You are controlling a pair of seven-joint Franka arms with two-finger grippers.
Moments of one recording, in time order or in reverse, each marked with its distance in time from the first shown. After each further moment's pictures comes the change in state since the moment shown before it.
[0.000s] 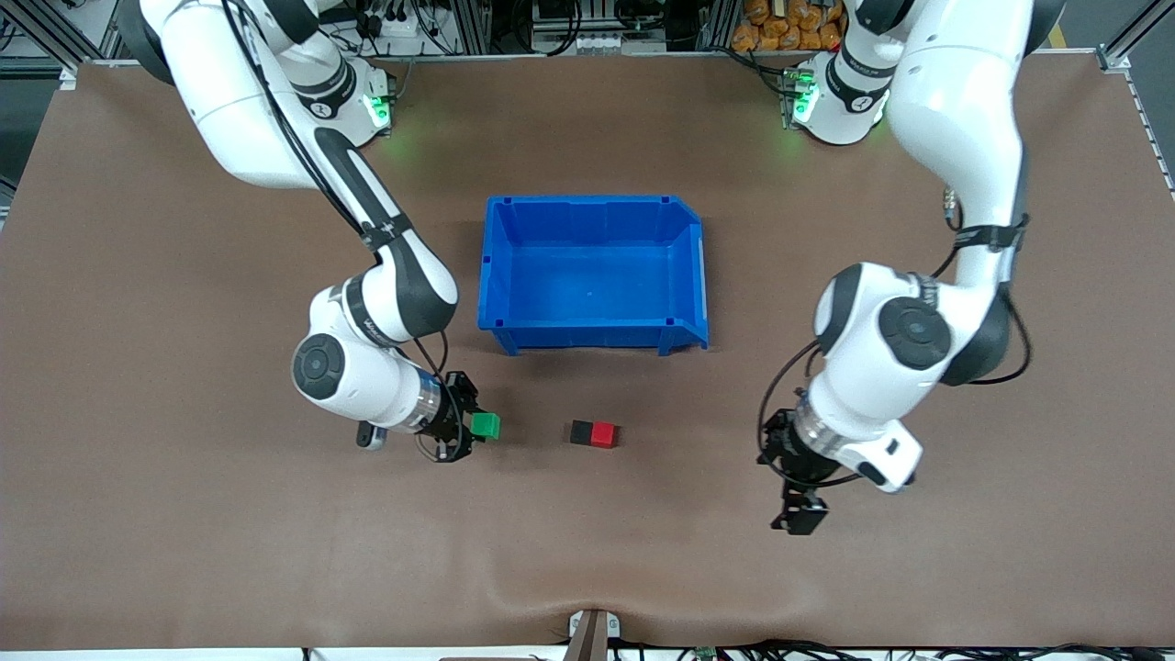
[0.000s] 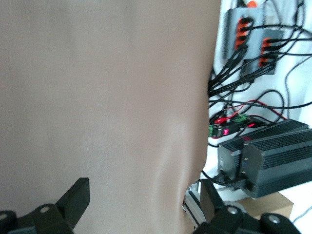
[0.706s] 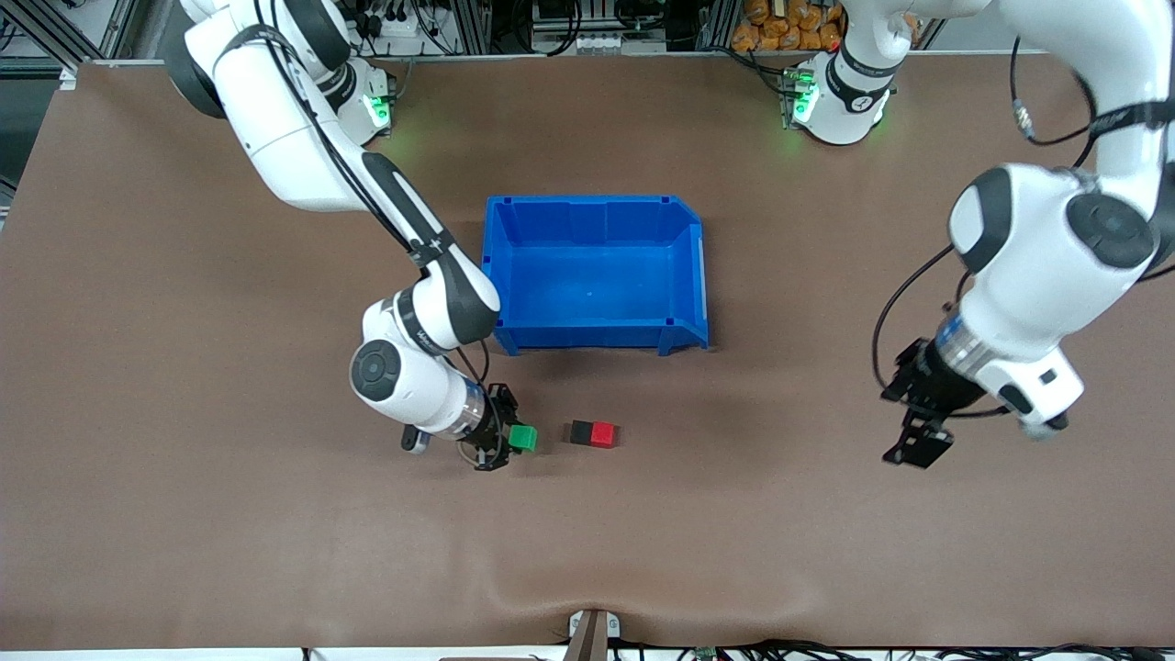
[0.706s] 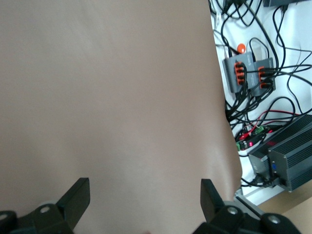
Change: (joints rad) left arm 0.156 -0.440 -0.010 -0.470 -0.005 -0.027 0.465; right arm 0.083 0.125 -0.012 0.101 0.000 0.097 0.087
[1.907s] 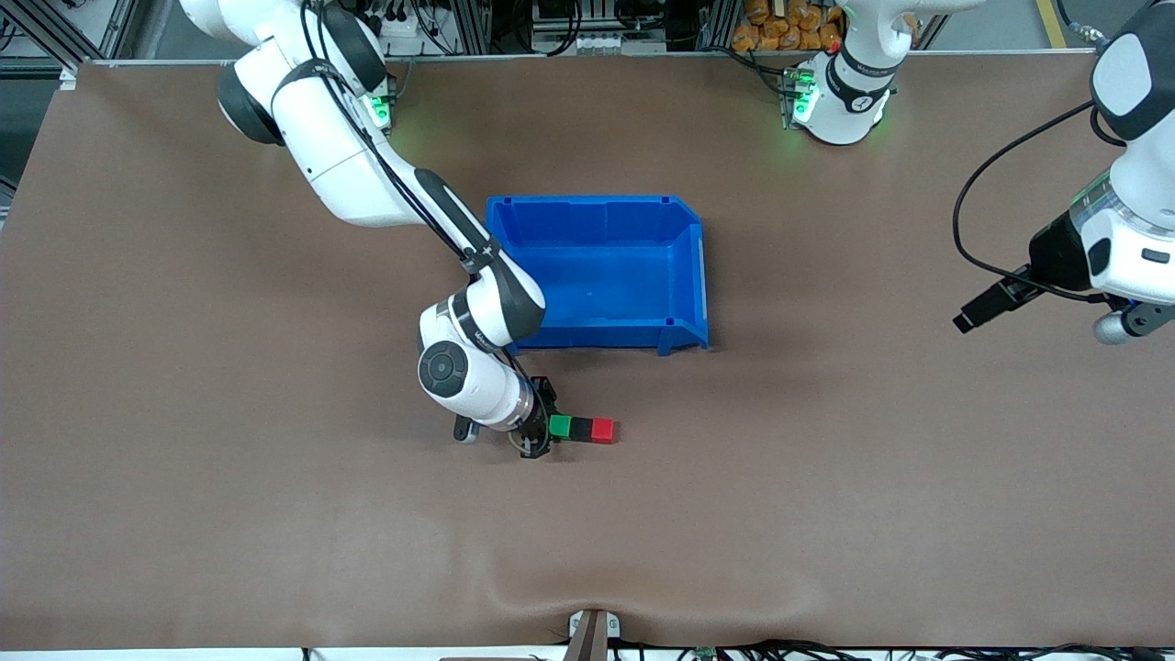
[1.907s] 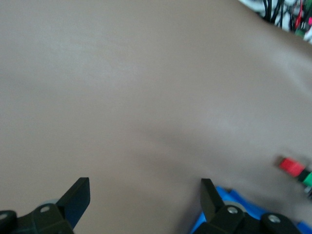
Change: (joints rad) left arm 0.129 -0.244 -0.019 -0.071 0.021 -0.363 0.931; right arm 0.081 0.127 -0.011 0.091 0.000 0.022 0.057
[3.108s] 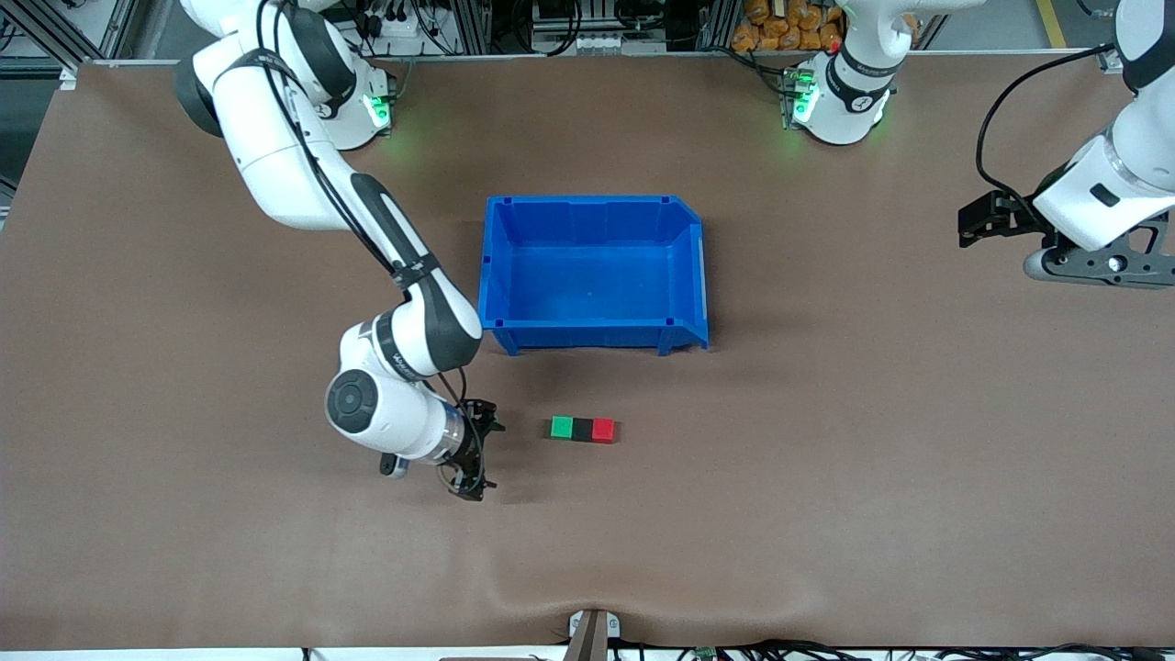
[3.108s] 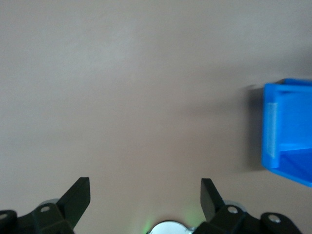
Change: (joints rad) left arm -0.001 -0.004 -0.055 0.151 0.077 -0.331 0.490; right arm -0.134 -0.072 -0.022 0.069 -0.005 -0.154 -0.141
